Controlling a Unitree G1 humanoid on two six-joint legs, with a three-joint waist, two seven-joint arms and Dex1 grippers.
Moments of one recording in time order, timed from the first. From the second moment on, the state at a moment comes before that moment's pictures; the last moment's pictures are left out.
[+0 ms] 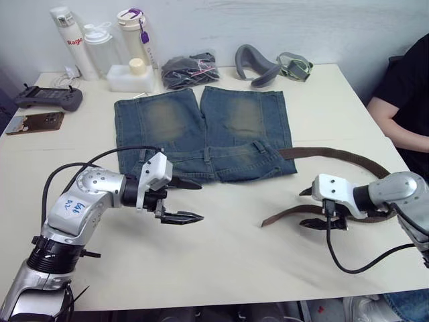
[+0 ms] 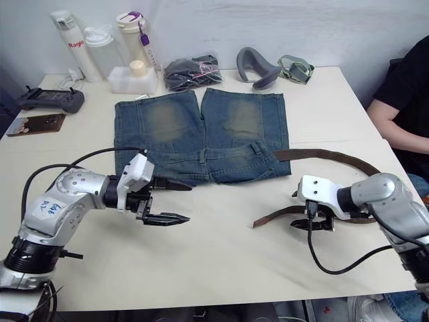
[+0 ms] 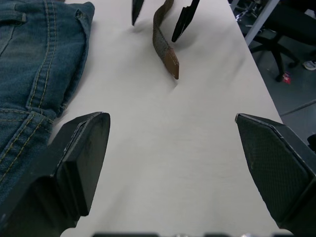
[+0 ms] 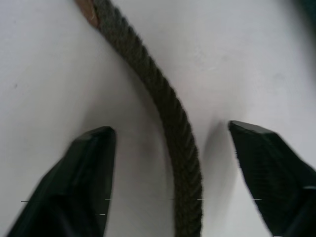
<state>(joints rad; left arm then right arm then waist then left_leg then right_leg) -0.41 0.75 -0.10 -0.24 -0.50 0.58 -1.11 -0.36 -1.06 0.20 -0.02 0.14 0.26 1.25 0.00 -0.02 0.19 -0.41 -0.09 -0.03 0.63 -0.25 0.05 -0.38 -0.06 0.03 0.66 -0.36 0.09</state>
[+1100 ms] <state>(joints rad) -0.55 0.15 -0.14 -0.09 -0.66 0.66 -0.82 -0.38 -0.95 -0.25 -0.37 0.91 0.99 1.02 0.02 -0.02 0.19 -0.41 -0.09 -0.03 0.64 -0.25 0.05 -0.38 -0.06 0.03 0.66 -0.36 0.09</state>
